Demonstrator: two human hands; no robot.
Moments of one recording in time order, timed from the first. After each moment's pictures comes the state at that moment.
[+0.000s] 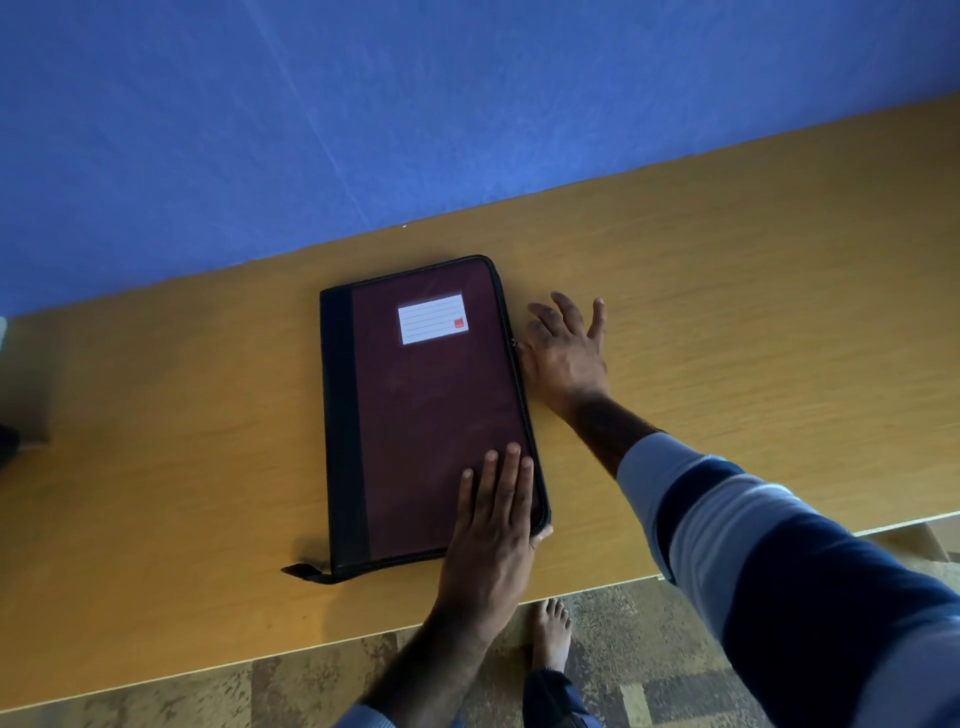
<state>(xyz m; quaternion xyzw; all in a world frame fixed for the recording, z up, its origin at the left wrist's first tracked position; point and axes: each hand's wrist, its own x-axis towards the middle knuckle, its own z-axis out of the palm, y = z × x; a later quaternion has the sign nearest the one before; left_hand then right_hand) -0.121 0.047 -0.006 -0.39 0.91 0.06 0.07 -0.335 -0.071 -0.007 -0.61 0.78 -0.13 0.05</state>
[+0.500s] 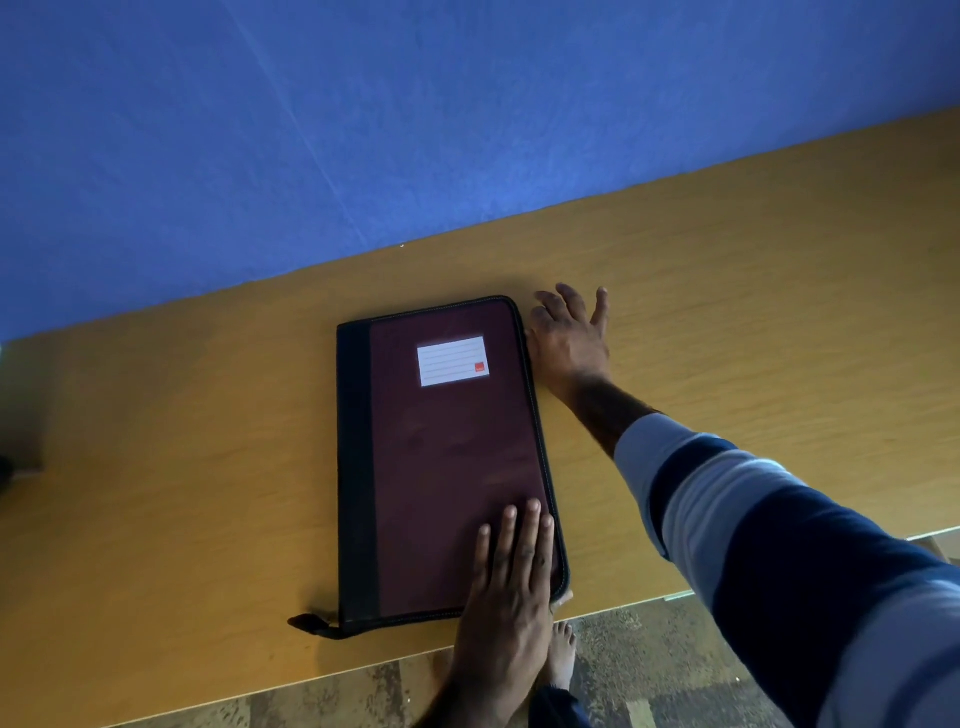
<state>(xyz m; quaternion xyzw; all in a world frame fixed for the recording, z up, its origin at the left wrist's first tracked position) -0.112 0.082 -0.006 -0.36 0.93 0.01 0.07 -0.354 -0.104 0.005 -0.60 0.80 -0.10 0.03</state>
